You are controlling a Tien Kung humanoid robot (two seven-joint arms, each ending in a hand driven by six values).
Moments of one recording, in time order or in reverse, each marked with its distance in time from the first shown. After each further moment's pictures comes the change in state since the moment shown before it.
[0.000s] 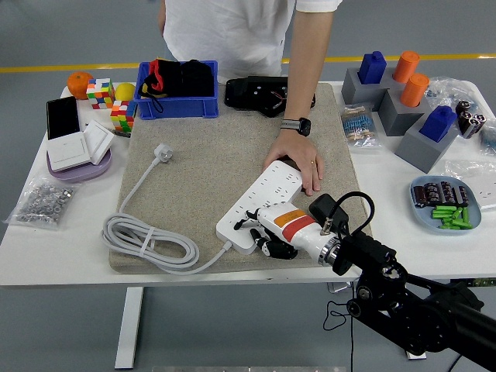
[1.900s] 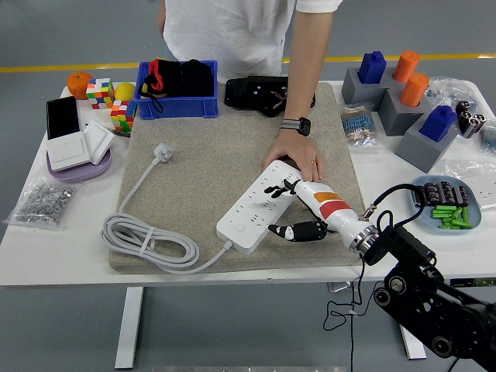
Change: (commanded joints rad) left arm -0.001 -0.010 -0.007 0.000 -0.011 0.004 -0.001; right arm -0.159 -0.052 0.288 0.167 0.074 0.033 0.005
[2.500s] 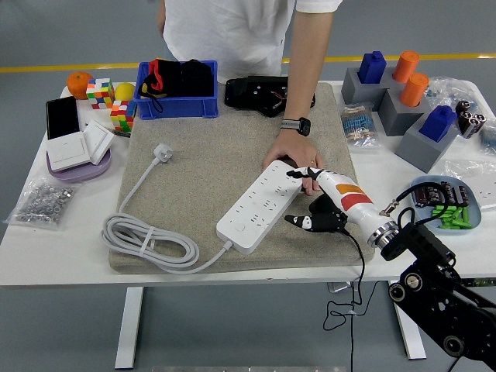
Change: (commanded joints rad) left arm -0.002 0.003 -0.001 0.000 0.007 -0.001 0.000; right arm -0.067 -0.018 0.146 -0.005 -0.049 -0.004 -0.003
